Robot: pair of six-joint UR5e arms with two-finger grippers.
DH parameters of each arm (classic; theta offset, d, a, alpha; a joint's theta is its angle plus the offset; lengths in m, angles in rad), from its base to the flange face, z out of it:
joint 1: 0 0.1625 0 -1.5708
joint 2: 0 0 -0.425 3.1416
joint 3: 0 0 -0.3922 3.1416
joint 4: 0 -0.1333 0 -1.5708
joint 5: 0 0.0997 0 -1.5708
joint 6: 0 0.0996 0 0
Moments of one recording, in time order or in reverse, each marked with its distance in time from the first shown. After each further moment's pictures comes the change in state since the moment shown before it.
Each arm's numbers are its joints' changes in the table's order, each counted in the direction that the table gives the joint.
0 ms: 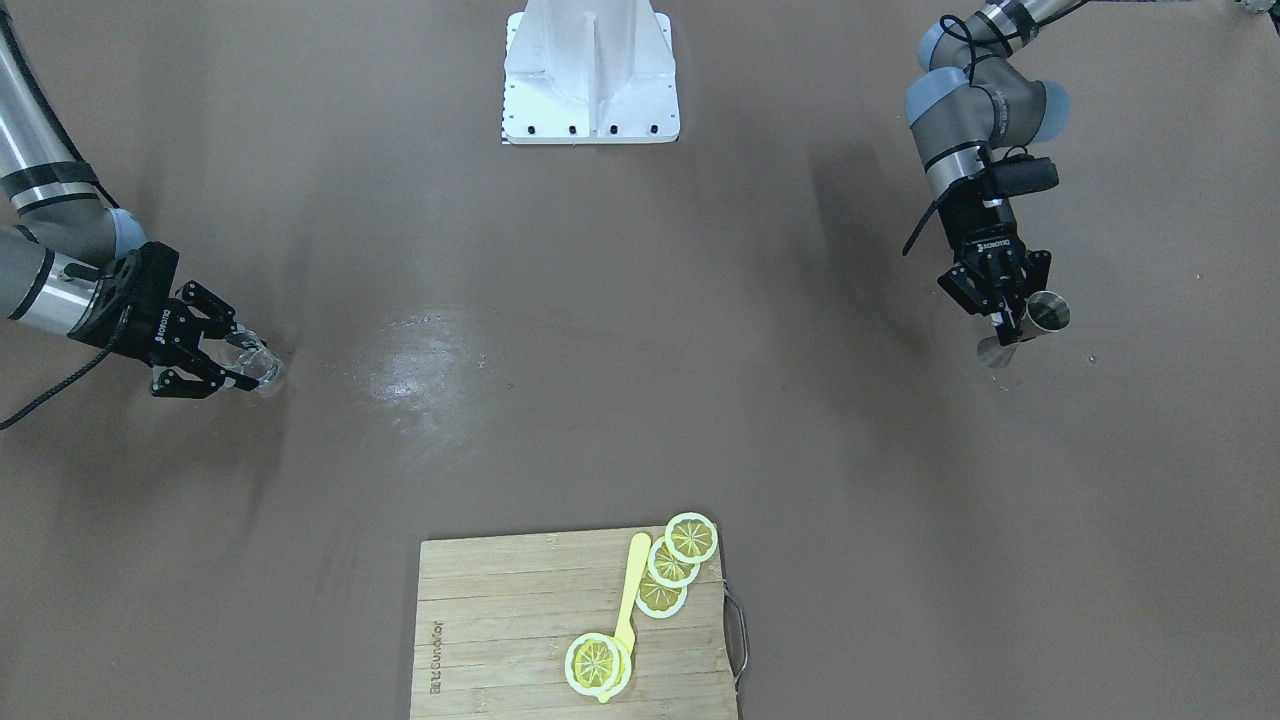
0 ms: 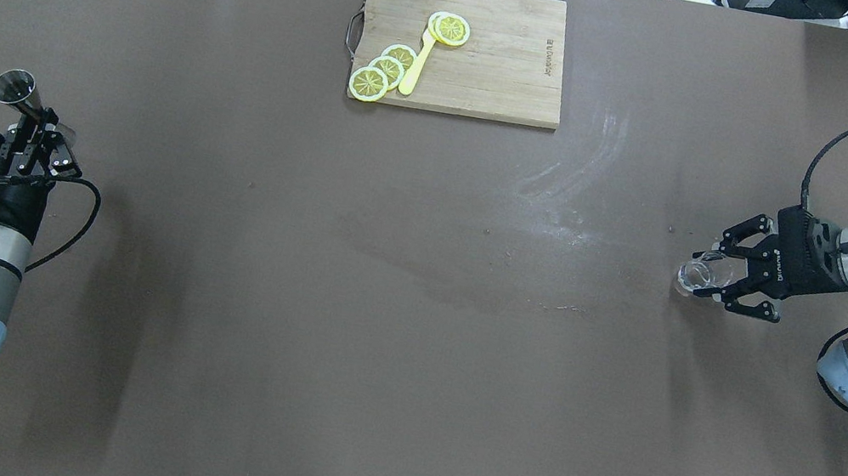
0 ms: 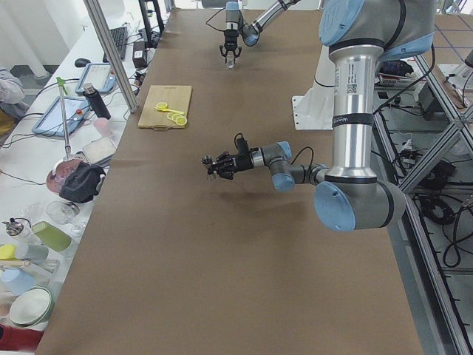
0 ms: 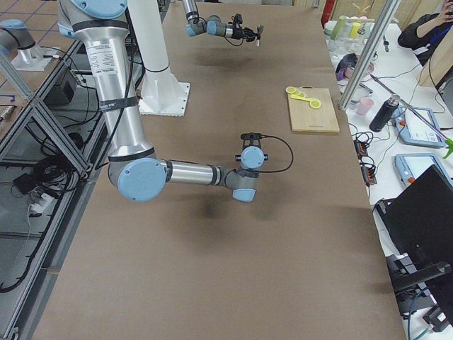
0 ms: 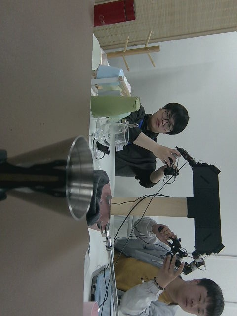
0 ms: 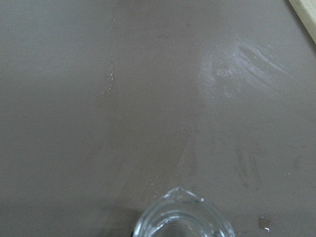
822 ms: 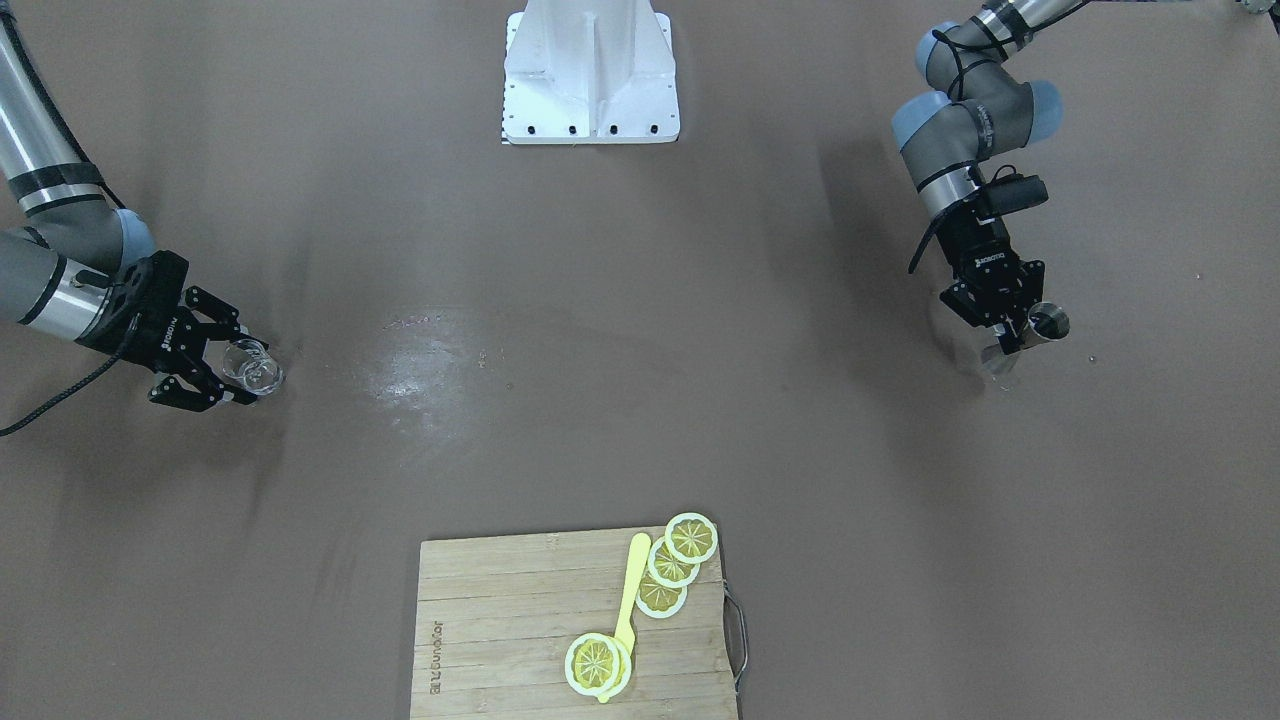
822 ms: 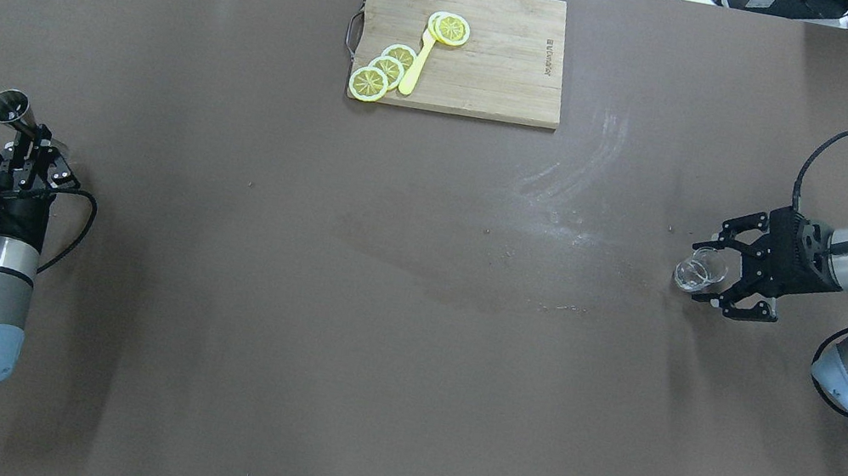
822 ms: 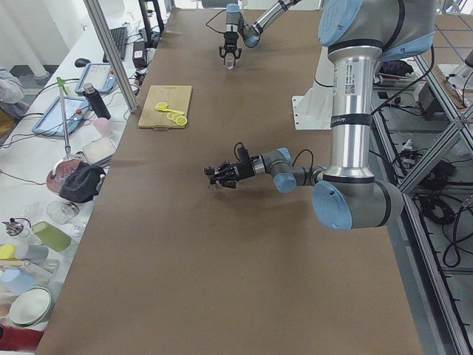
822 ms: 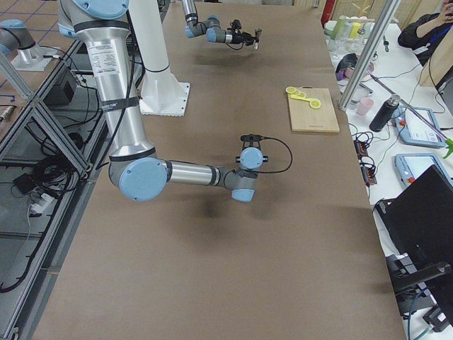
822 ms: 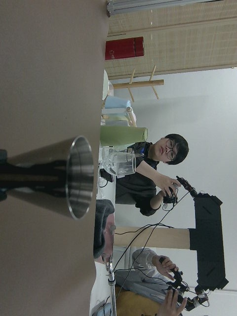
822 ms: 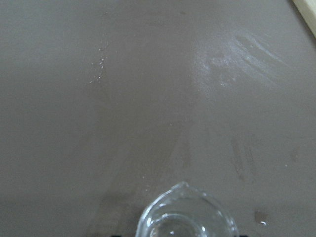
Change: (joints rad) left arm 0.017 0.013 0.049 -0.169 0.005 -0.188; right arm -0.012 -0.006 -0.012 0.011 -0.043 -0.009
